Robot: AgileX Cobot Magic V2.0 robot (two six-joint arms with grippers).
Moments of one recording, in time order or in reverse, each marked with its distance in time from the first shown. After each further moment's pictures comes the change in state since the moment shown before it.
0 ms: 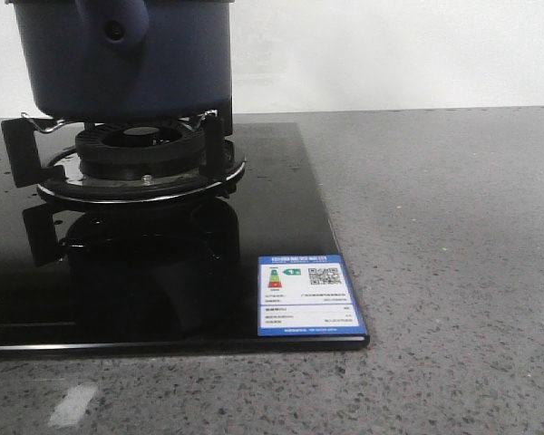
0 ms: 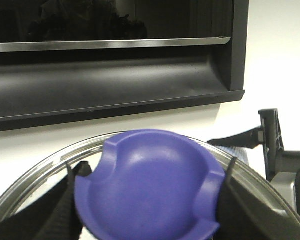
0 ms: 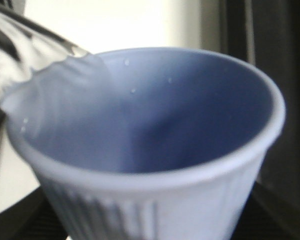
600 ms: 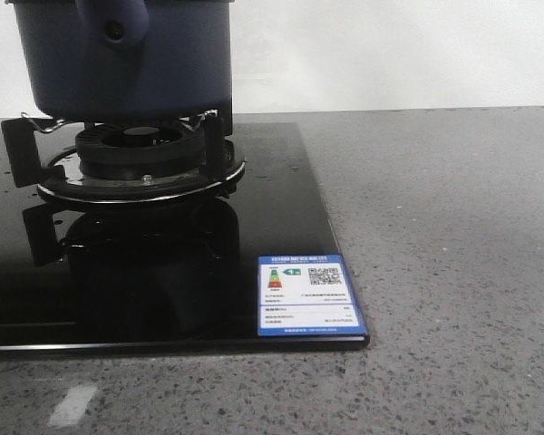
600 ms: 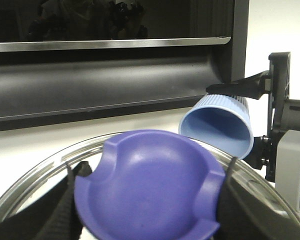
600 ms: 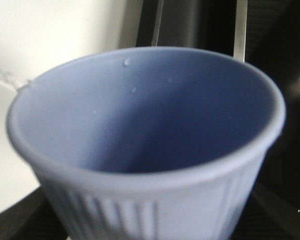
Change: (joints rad) left arm 0.000 0.000 0.000 0.000 -0.002 0.000; right arm 0.000 0.000 -0.159 -0.215 -0.018 -0.002
